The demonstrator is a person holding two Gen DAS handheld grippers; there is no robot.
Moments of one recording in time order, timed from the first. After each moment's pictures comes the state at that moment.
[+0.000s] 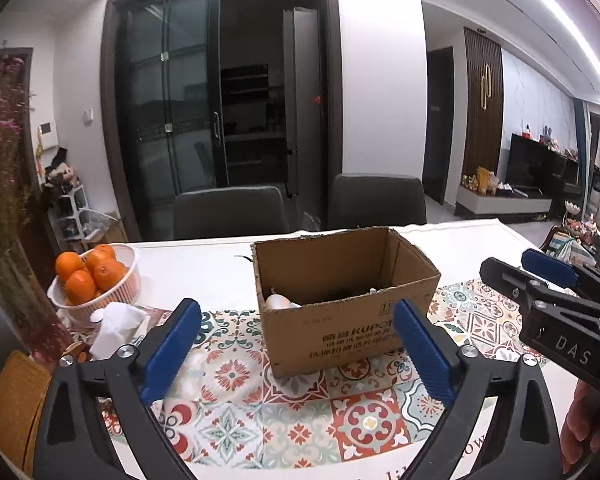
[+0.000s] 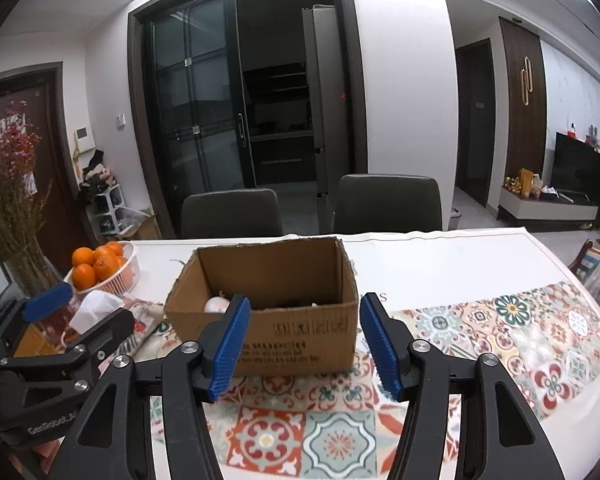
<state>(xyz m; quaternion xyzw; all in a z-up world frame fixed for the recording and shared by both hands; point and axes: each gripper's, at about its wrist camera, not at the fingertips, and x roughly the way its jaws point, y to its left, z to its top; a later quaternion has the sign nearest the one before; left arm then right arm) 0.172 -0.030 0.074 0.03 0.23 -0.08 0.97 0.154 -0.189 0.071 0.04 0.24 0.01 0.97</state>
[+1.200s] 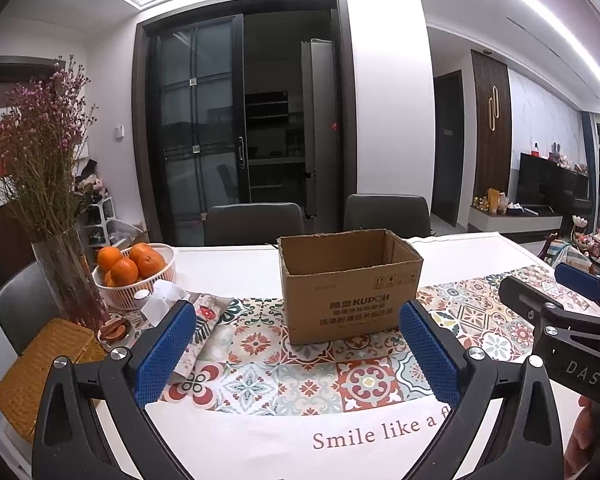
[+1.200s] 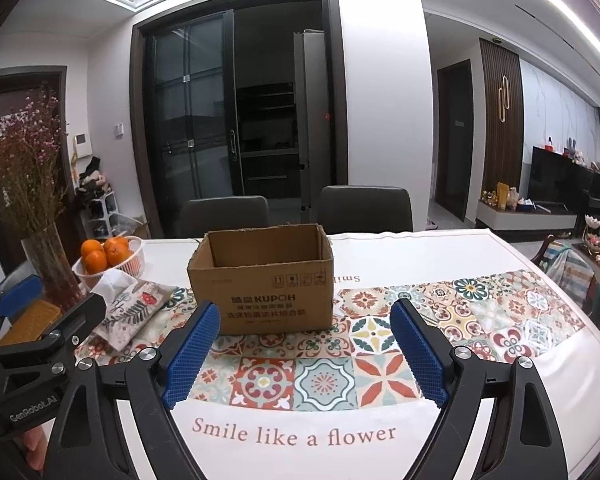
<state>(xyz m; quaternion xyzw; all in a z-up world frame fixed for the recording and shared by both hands) 0.056 -0.015 0.075 0.03 0.19 -0.04 0.98 0.035 -0.177 0.069 0.03 0.21 -0.02 0.98</state>
